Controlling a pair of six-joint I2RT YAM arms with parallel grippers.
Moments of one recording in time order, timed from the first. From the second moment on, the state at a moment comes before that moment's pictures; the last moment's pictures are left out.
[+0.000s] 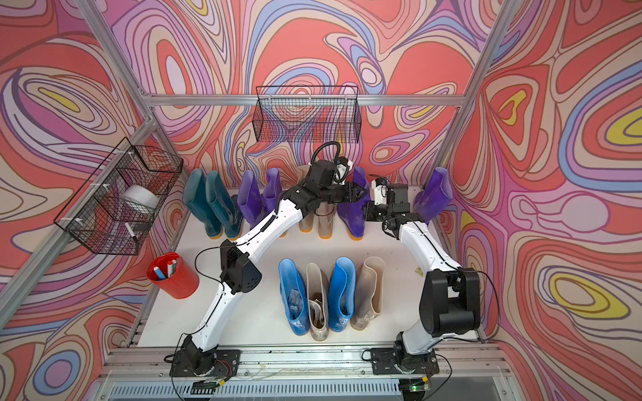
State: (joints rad) left arm -0.73 2.41 2.55 -0.51 0.39 -0.64; right arm 0.06 1.58 1.23 -0.28 -0.34 0.15
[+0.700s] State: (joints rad) left arm -0.73 1.80 2.00 -0.41 0.27 -0.51; right arm 0.10 1.59 1.22 -0.23 -0.34 0.18
